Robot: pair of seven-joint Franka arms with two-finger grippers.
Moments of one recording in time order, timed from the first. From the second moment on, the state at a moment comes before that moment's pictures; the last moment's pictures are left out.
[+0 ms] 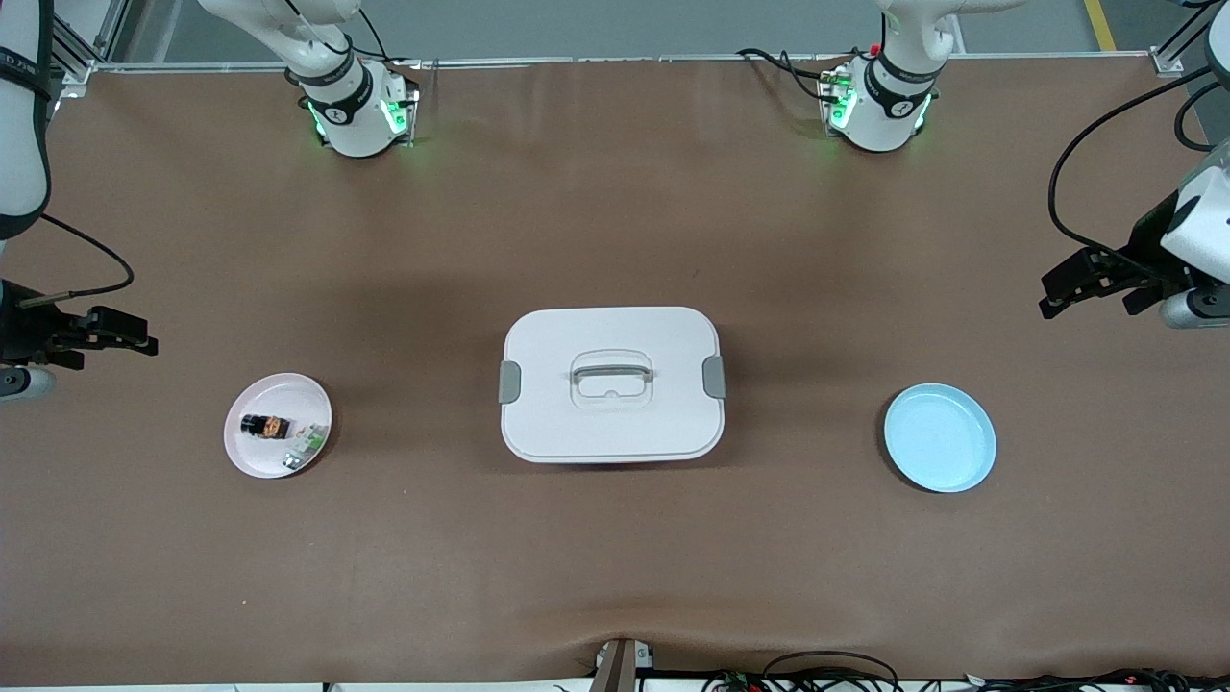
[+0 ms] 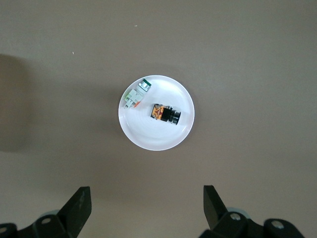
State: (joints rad) left arm 0.03 0.03 -0.07 -1.63 -0.01 1.76 -0.08; right arm -0.07 0.24 -0.09 -1.54 0.06 1.71 -0.34
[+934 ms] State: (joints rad) left arm -0.01 0.01 -0.02 -1.60 -0.01 1.62 -0.08; right arm -0.10 0.22 -0.08 -1.42 0.07 1.60 -0.21
